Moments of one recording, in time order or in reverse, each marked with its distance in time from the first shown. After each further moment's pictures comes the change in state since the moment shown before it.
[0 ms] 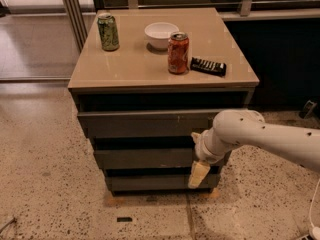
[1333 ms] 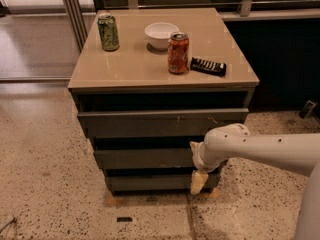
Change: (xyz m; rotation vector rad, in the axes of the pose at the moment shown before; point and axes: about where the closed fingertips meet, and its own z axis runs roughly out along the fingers) arm 0.037 -0.003 0.071 0.023 0.087 -0.081
